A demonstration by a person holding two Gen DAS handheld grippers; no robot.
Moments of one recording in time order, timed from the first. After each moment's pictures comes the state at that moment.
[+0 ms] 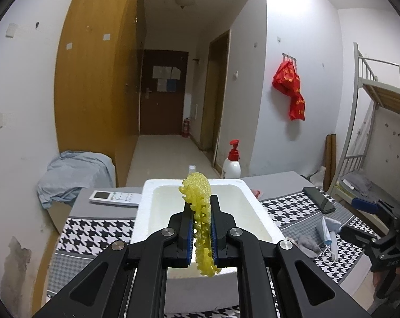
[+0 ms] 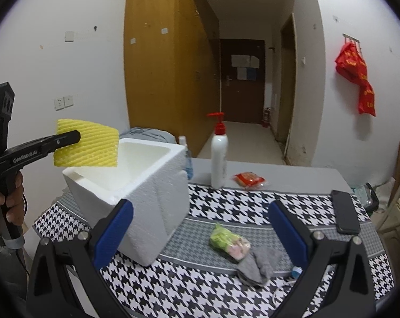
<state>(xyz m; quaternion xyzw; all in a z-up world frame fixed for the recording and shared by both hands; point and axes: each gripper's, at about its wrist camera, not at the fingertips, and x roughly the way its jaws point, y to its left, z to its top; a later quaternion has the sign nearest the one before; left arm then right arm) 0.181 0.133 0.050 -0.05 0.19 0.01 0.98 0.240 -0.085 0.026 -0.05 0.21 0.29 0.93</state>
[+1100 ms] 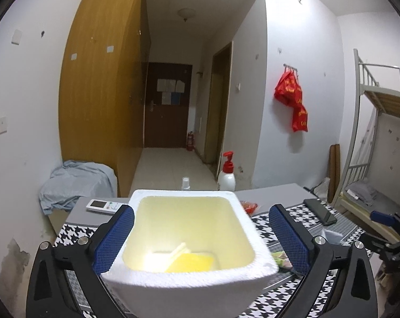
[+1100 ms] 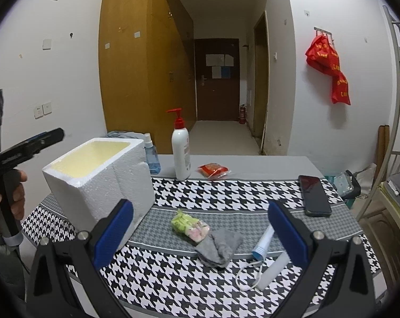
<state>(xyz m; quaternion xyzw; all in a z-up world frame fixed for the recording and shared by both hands) 0.178 0.105 0.054 -0.05 0.15 0.02 0.99 0.233 -0.143 0.022 -0.03 0.21 0.23 0.95</state>
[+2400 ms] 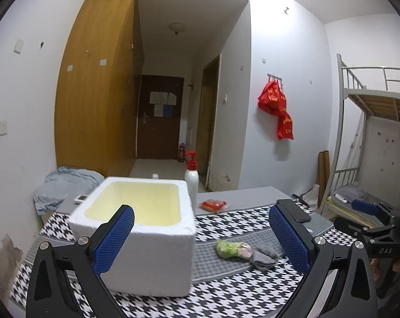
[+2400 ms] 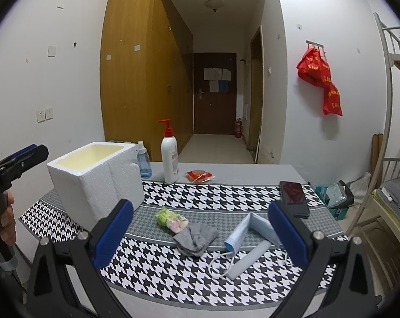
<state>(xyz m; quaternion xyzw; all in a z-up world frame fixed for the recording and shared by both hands) 0.131 0.034 0.037 -0.05 0.11 0.01 0.99 0.205 -0.196 0.019 -0.03 0.17 0.22 0.96</state>
